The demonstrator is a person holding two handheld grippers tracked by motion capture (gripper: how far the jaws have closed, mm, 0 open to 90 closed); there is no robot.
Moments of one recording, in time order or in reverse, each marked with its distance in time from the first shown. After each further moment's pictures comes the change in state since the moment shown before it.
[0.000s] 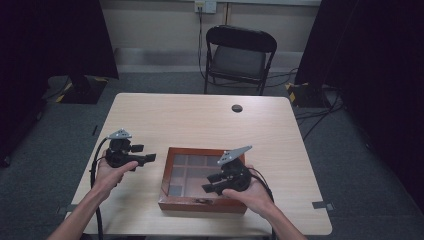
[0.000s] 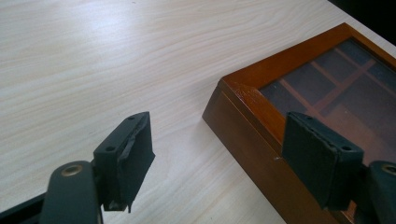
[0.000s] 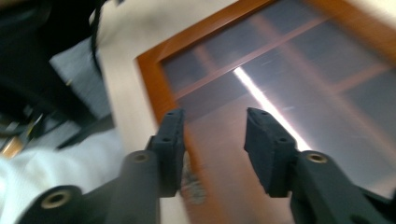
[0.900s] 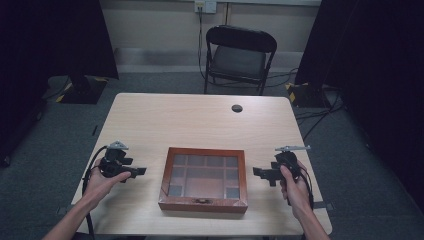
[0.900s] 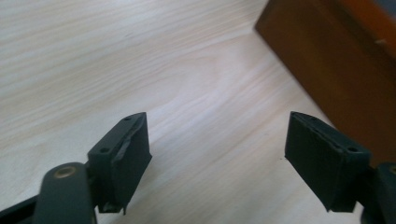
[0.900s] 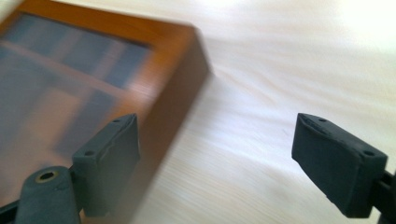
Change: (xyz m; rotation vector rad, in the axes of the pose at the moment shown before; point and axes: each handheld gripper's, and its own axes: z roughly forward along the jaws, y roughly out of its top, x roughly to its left) left arm 0.020 -0.039 0.002 0.208 0.108 -0.017; right arm -0.093 -0.084 -0.074 -0.083 -0.465 0.471
